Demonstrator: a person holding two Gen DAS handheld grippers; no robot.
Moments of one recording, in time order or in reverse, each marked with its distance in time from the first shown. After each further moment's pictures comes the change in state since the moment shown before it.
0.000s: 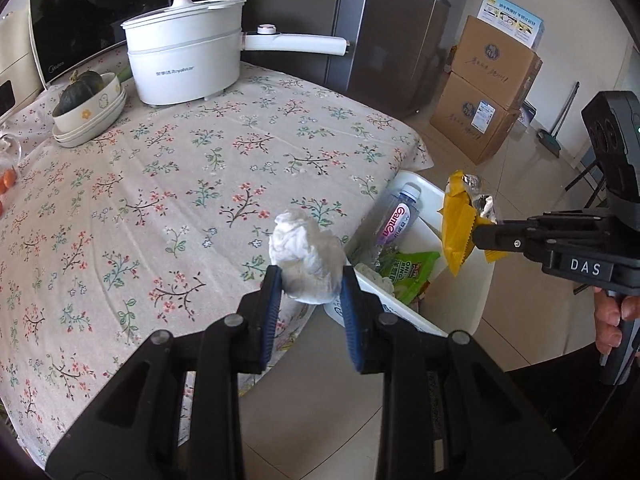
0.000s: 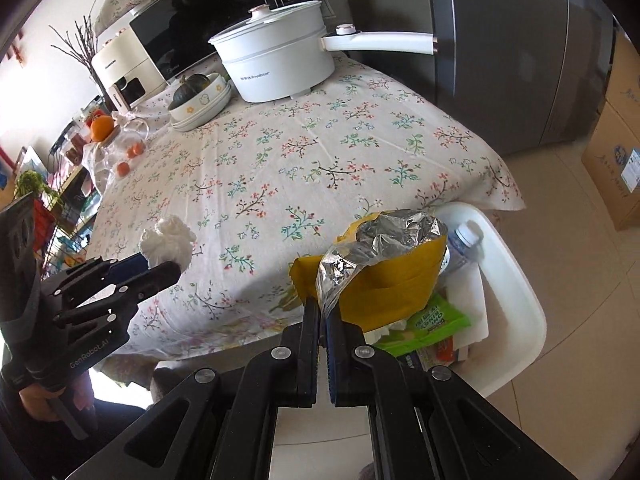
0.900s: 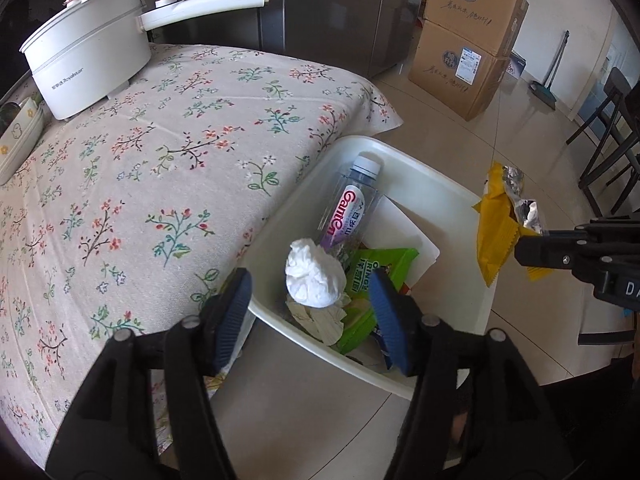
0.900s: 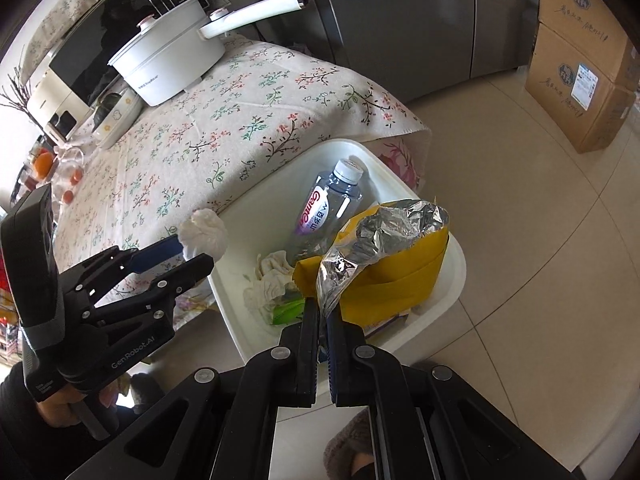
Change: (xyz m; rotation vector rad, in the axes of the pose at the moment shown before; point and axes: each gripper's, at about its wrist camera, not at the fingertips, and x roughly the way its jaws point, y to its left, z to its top) left arm 0.091 -0.084 0.017 0.103 0.087 0.024; right arm 0.001 -0.109 -0.032 0.188 0.066 -0.076
